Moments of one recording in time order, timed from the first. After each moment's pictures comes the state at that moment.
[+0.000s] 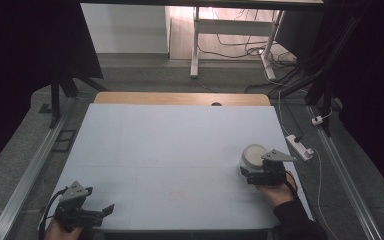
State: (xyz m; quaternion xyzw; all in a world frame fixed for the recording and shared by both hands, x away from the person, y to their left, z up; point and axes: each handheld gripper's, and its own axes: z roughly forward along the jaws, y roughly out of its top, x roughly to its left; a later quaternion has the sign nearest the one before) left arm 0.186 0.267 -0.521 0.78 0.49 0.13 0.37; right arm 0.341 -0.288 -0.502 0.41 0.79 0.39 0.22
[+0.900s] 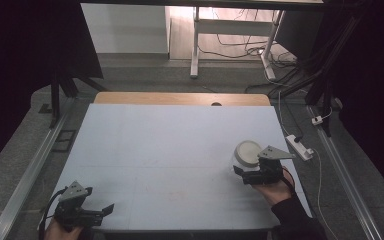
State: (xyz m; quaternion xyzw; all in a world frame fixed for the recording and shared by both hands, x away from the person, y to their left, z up) left arm 0.187 0.268 -0.521 0.78 0.49 0.12 0.38; right arm 0.334 -0.266 -0.475 0.35 0.80 0.45 0.20
